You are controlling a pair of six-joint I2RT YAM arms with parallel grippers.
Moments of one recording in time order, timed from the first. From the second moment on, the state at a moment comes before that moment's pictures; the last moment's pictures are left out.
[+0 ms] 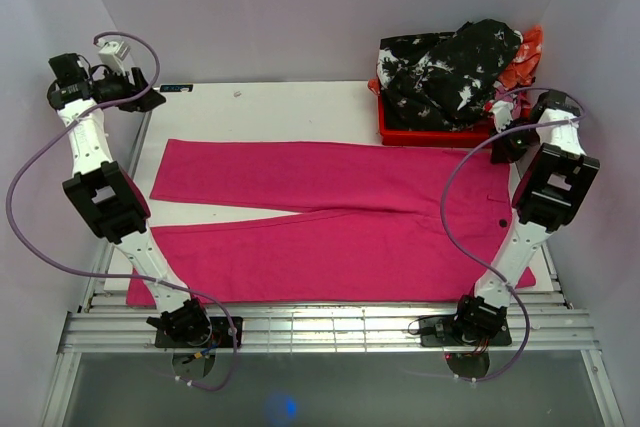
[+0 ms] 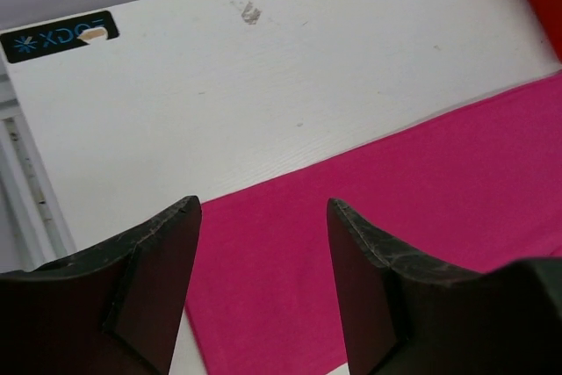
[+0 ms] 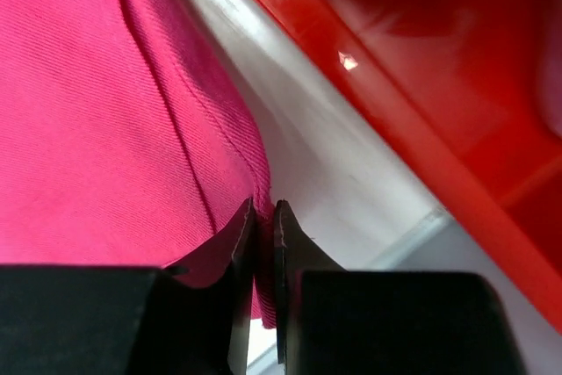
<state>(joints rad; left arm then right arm) 0.48 2.12 2.13 -0.73 0.92 0.35 -0.40 2.21 1.86 -0.99 -0.51 -1.15</state>
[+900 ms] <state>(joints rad) 0.46 2.57 2.34 -0.87 0.77 1.15 -0.18 1.92 1.63 -0.95 -0.22 -1.18</state>
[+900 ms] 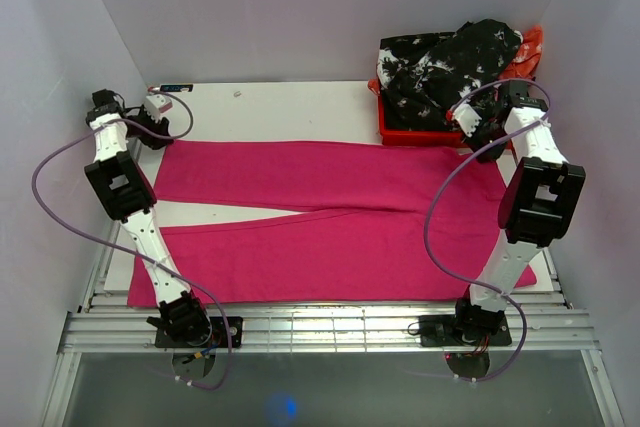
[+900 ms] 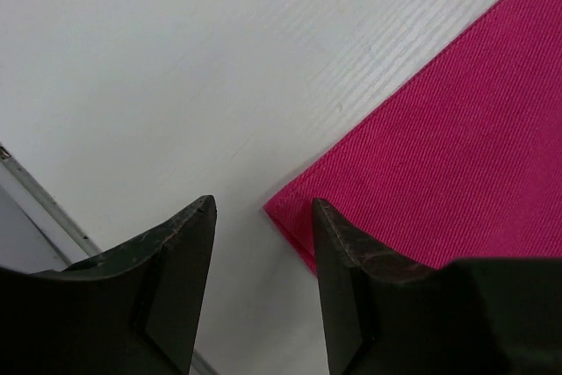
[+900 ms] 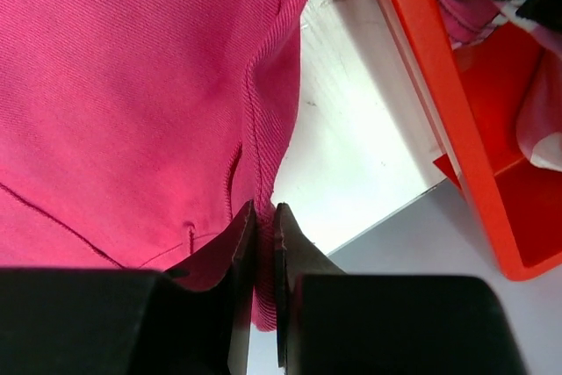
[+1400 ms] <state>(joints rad) 0.46 2.62 2.35 -0.86 0.86 1.08 -0.18 1.92 1.68 -1.00 -0.18 -1.15</state>
